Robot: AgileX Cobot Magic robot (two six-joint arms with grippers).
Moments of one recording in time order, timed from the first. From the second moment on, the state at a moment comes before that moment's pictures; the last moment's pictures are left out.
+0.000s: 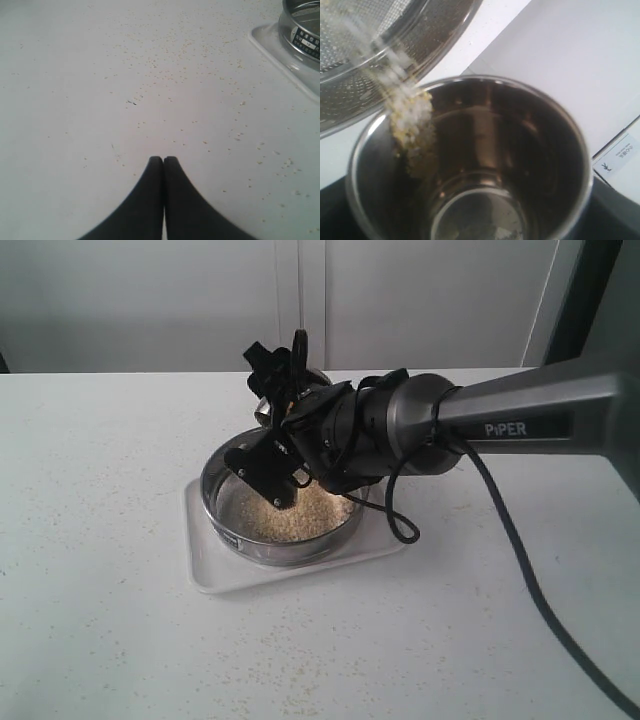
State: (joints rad) left arm -0.01 0.00 0.02 -0.12 0.47 0.15; right arm 0.76 2.02 -1.36 -1.73 0.49 -0.20
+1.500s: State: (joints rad) left arm -0.01 0.00 0.02 -0.12 0.47 0.15; right arm 0.82 2.02 -1.37 -1.73 0.68 -0.22
